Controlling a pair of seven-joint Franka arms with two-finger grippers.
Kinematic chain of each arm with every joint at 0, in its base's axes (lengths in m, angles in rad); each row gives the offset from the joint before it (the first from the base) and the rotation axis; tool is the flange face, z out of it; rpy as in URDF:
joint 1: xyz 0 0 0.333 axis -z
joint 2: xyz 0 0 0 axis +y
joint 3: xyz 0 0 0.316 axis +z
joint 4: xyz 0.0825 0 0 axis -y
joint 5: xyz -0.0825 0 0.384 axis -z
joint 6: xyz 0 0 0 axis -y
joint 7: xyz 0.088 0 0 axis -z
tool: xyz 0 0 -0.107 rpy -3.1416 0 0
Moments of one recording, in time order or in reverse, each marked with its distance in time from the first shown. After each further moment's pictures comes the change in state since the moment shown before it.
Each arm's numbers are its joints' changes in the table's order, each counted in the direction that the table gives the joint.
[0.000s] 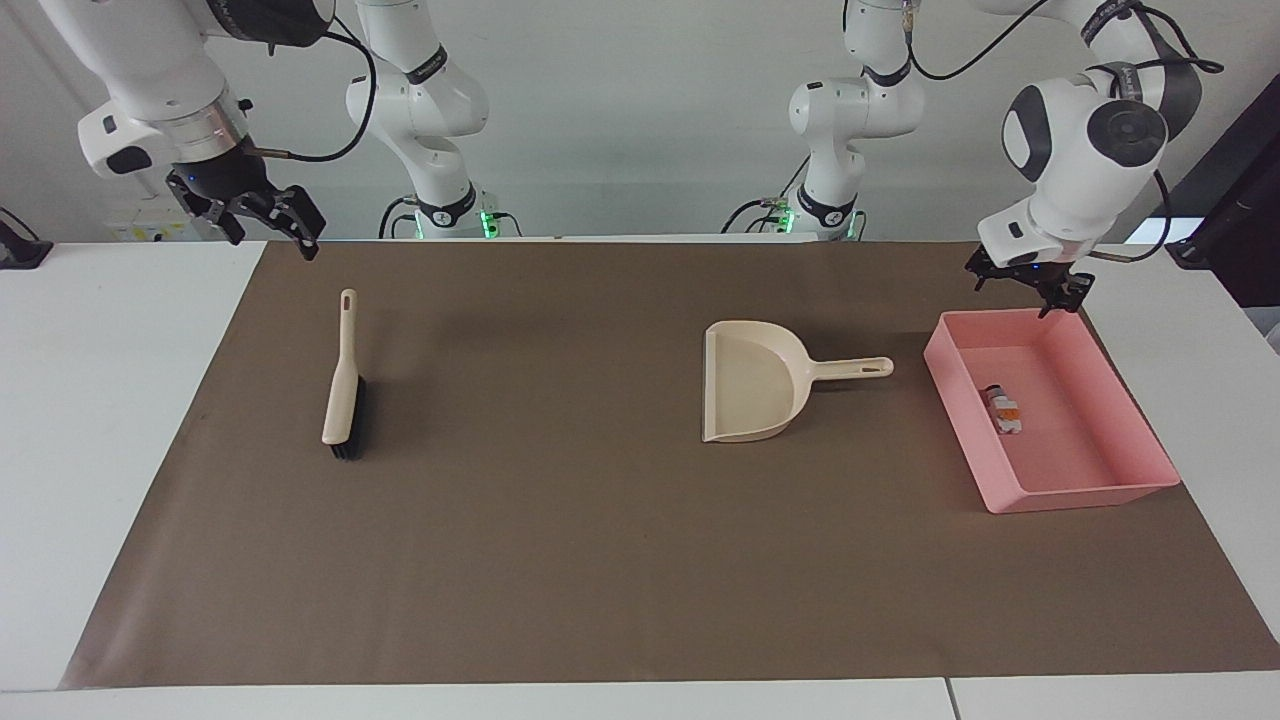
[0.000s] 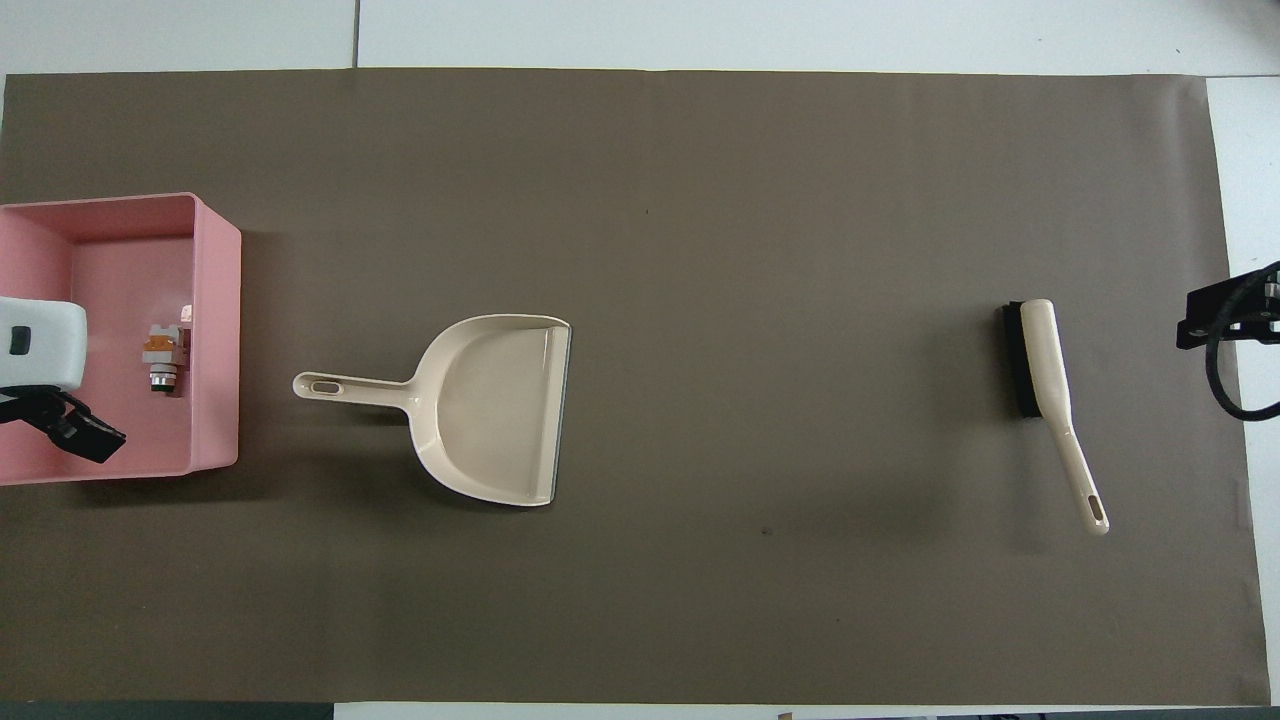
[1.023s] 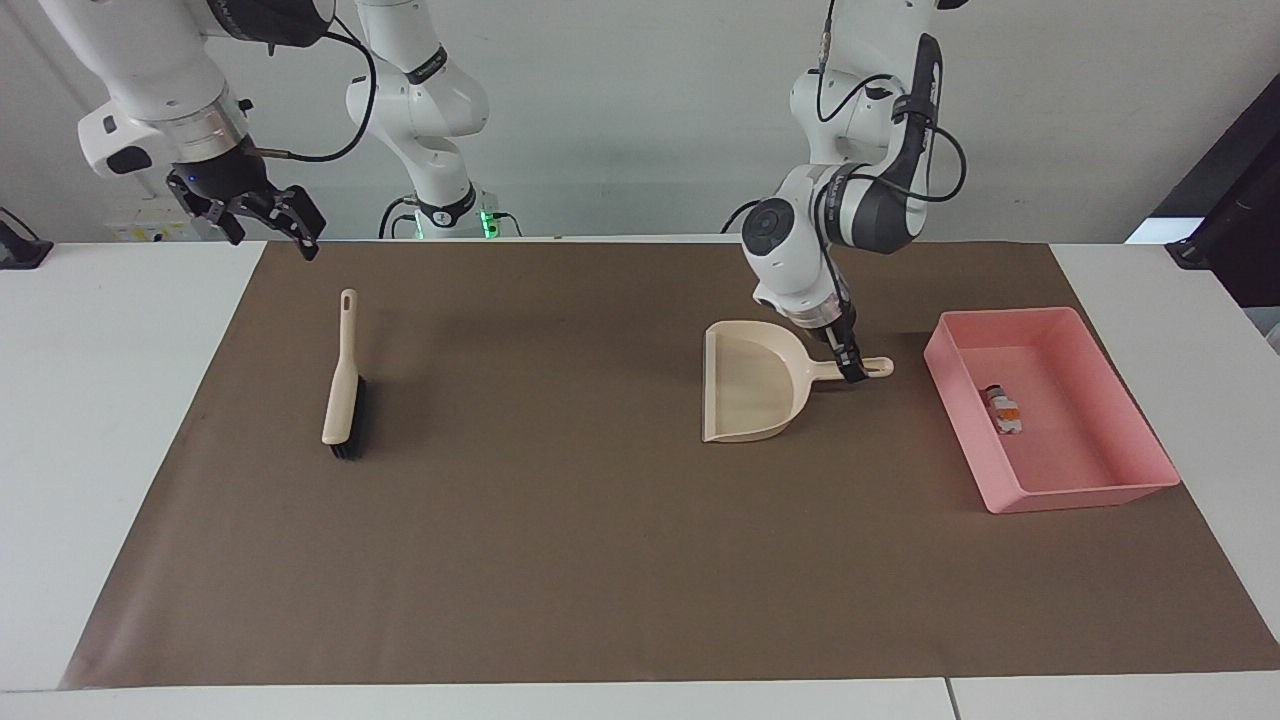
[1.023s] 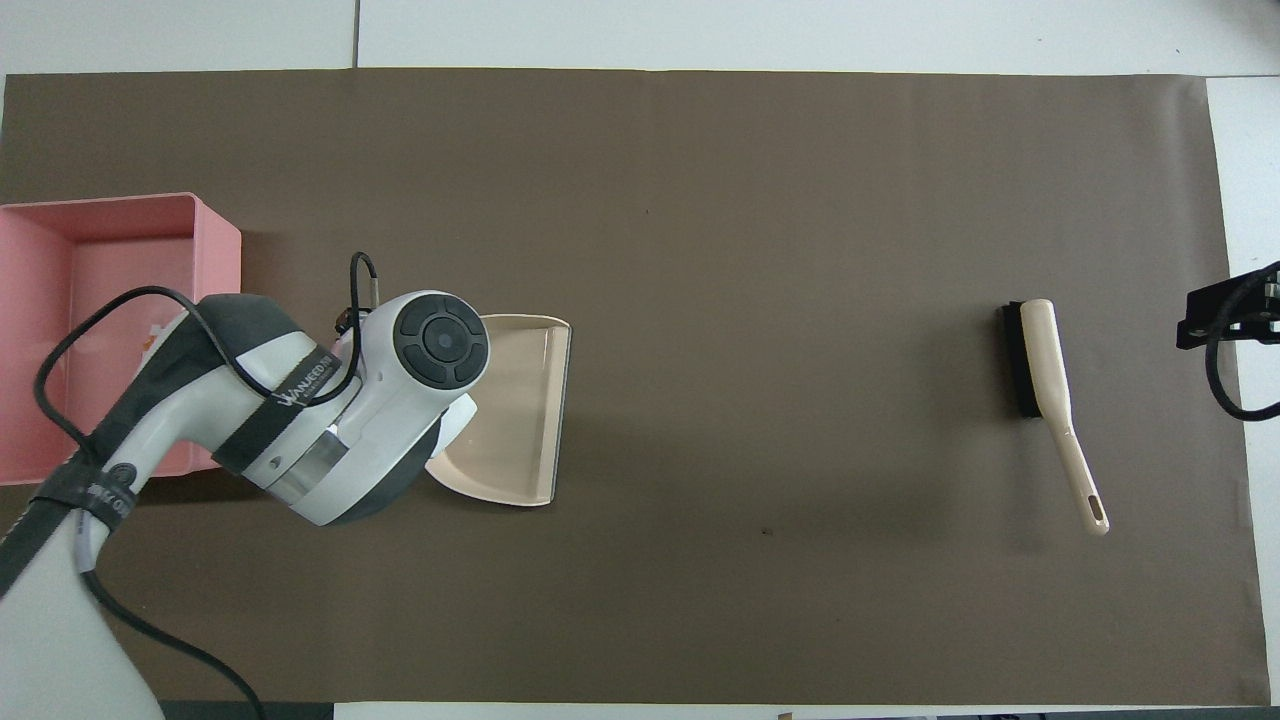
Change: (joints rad) left arm 0.515 0.190 -0.015 -0.039 -0.324 0.069 0.194; right arm 0.000 0.000 0.000 0.000 0.000 0.000 0.000
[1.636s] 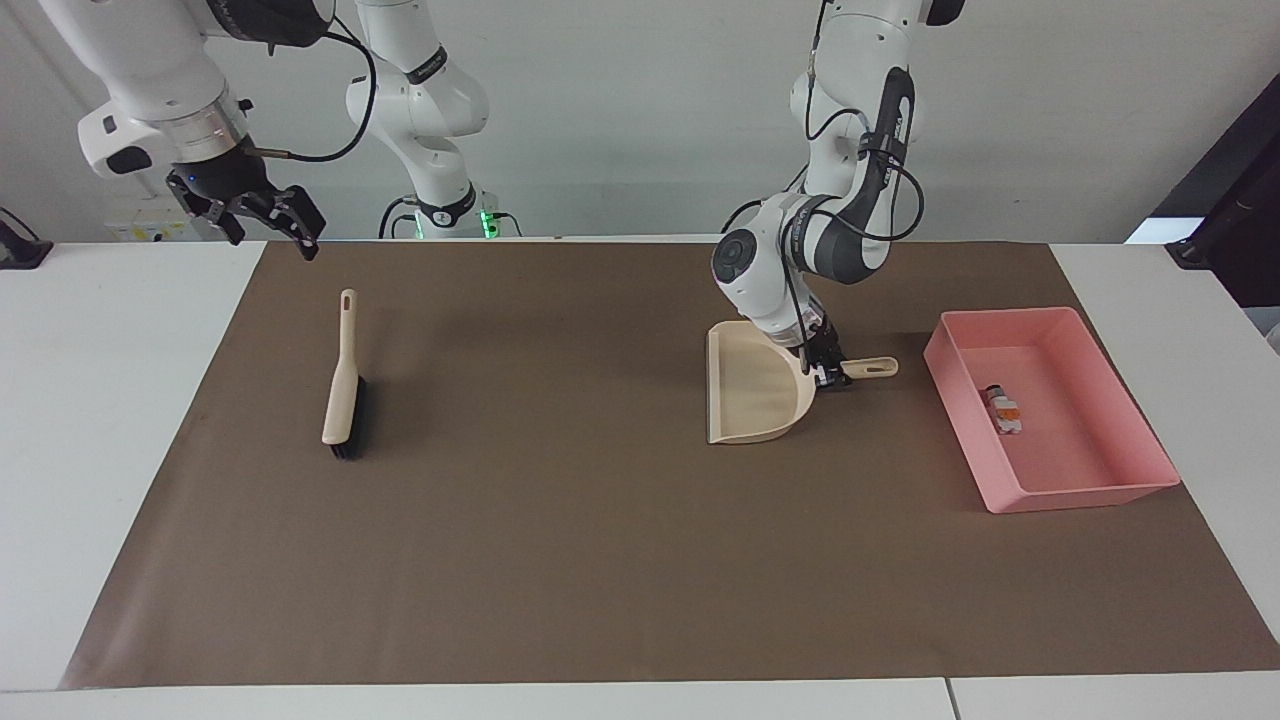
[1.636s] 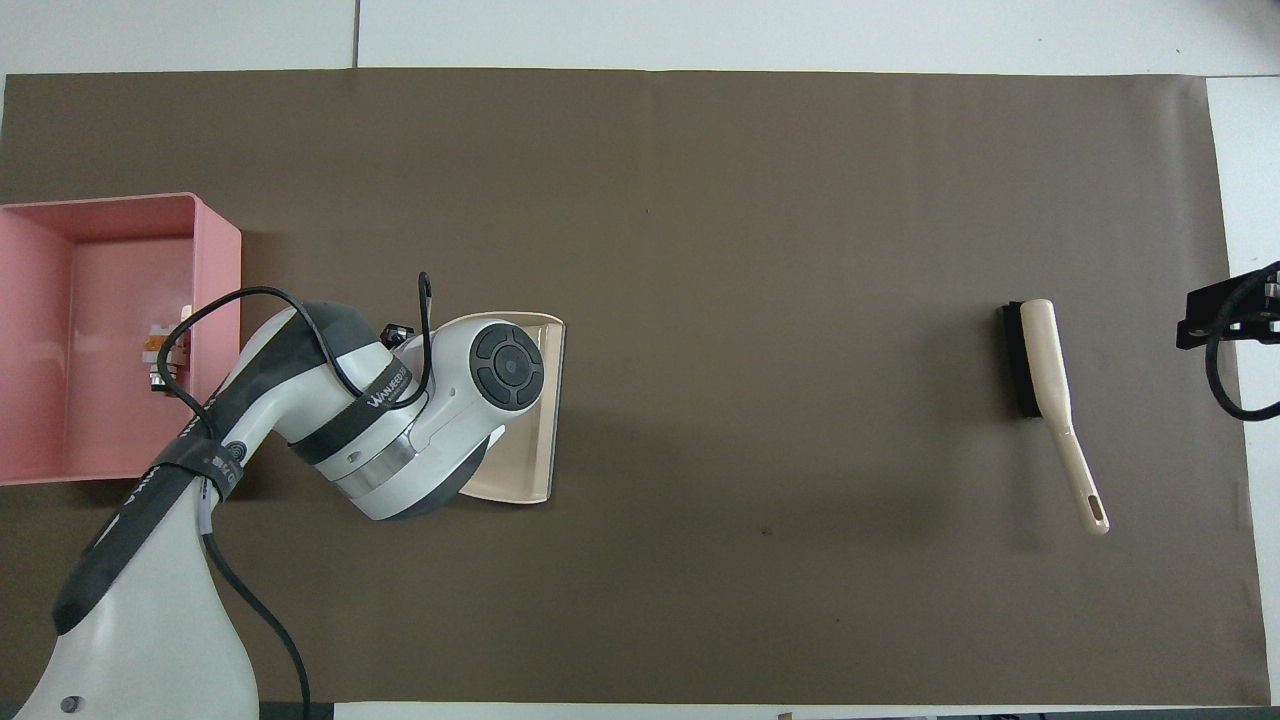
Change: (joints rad) left arm 0.070 0.127 -0.020 -0.018 -0.087 0.052 0.062; right arm 0.000 0.000 0.000 0.000 0.000 0.000 0.000
